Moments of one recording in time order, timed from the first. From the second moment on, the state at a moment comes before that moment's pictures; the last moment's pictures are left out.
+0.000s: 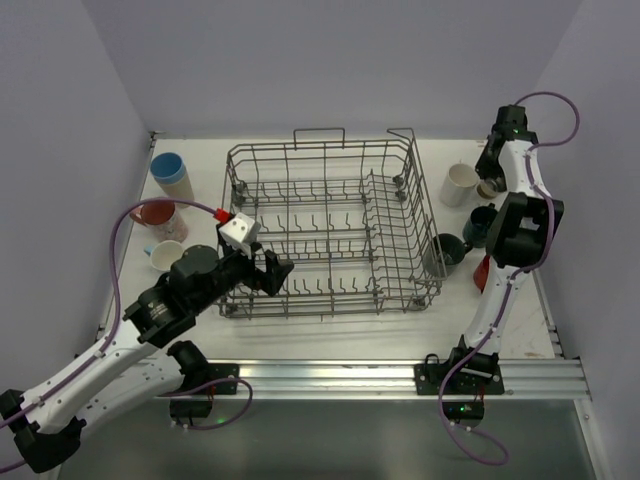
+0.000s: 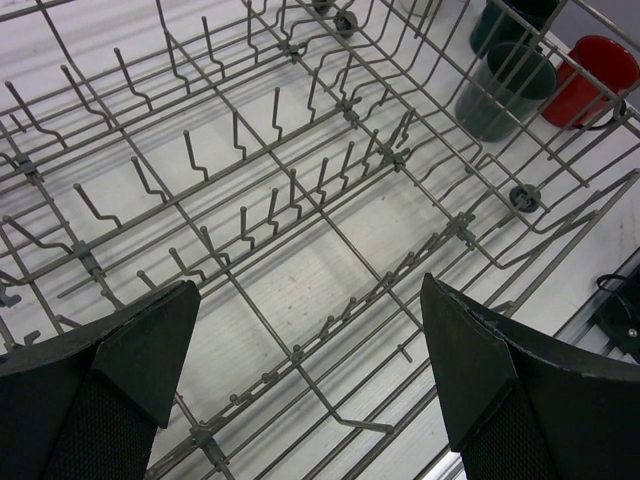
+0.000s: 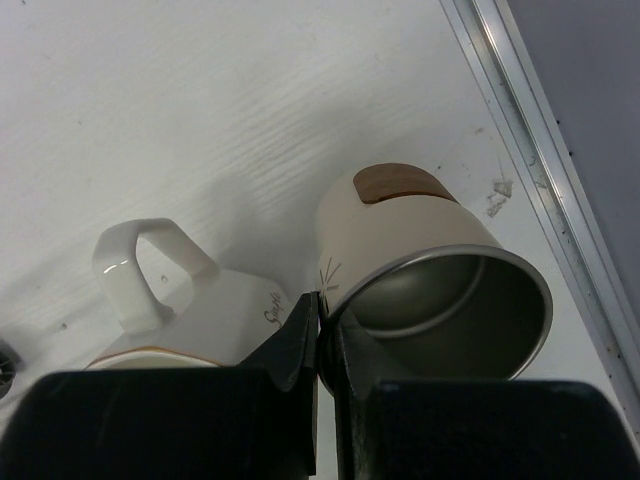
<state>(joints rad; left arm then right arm) -0.80 0.65 0.72 -0.34 -0.11 -0.22 -0.22 2.24 2.06 -0.79 0.17 0.26</state>
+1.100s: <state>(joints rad) -0.76 0.67 0.72 -0.34 -0.11 -0.22 -0.24 2.19 2.03 -0.76 0.14 0.30</state>
